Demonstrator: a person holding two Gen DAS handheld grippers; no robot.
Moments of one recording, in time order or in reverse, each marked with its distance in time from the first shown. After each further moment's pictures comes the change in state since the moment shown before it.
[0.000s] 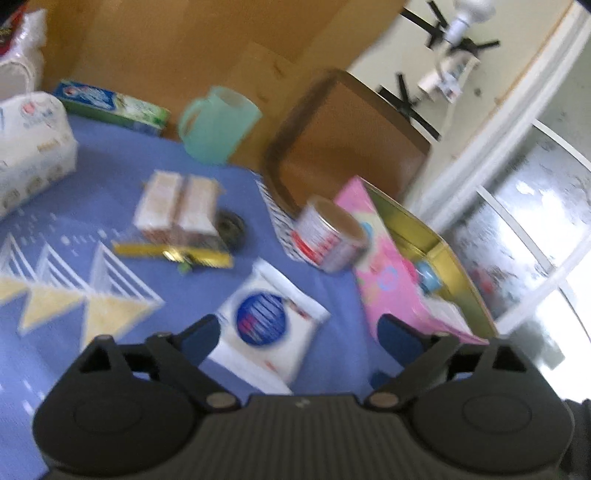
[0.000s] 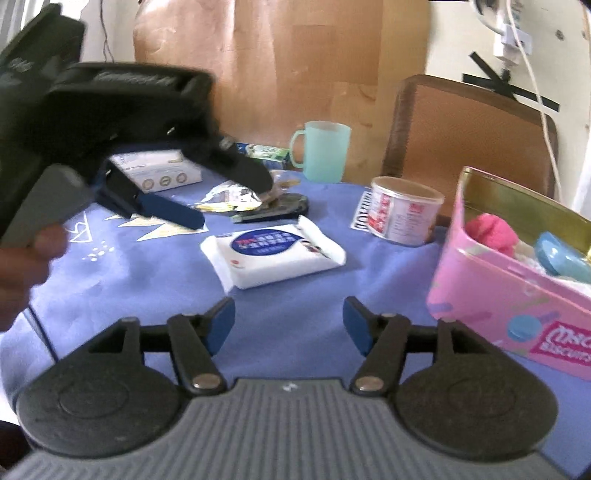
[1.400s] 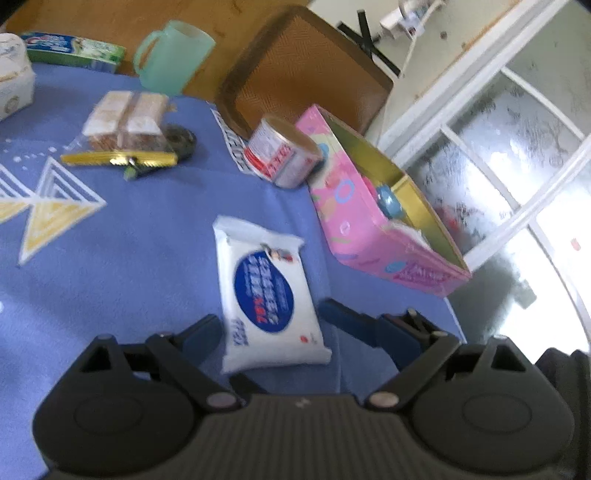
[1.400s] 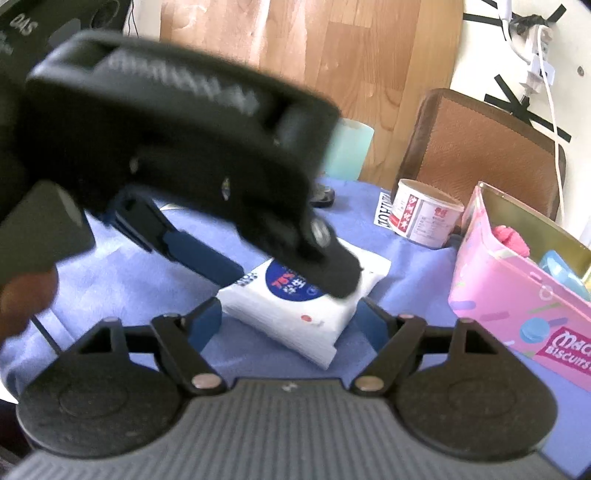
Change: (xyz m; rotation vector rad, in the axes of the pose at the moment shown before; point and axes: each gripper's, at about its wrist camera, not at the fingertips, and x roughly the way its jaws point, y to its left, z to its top) left arm 0.003 -0.012 -0.046 0.033 0.162 -0.143; right arm -0.002 0.033 -0.012 -0.117 0.017 -0.043
